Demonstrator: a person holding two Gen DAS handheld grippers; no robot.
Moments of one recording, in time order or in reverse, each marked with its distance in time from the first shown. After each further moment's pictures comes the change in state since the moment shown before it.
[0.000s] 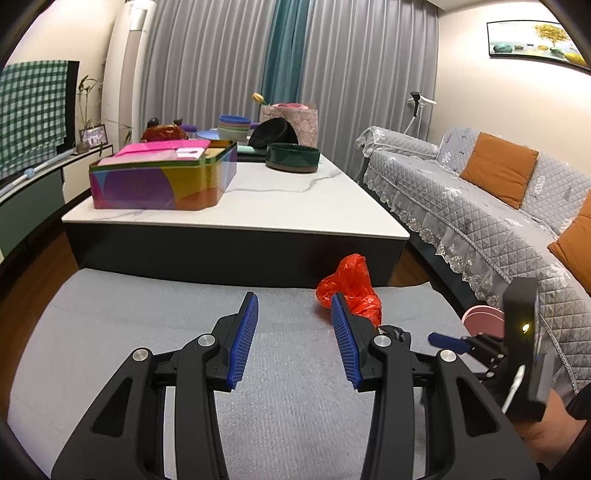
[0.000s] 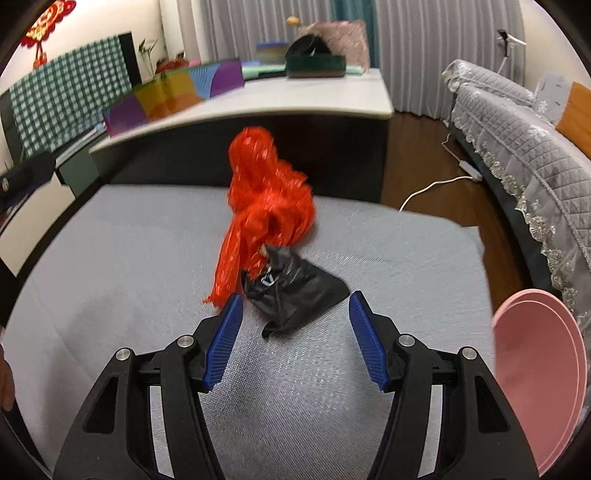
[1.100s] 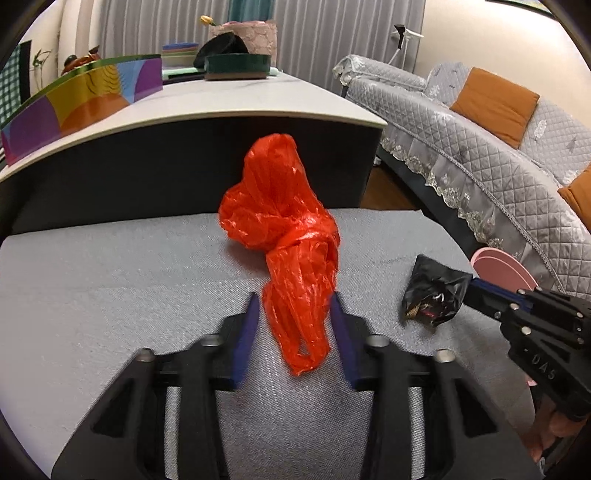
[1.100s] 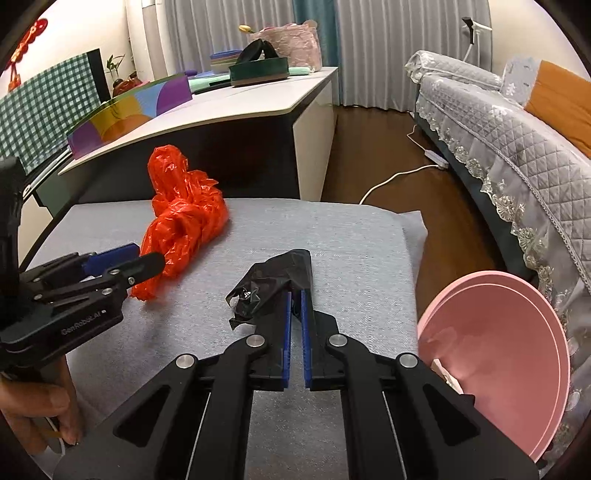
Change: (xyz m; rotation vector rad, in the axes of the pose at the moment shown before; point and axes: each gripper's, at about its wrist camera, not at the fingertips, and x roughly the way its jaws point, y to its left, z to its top) left arm 0.121 -0.073 -0.046 0.062 0.263 -0.062; right arm -0.019 -0.071 -0.008 0.097 -0.033 -0.073
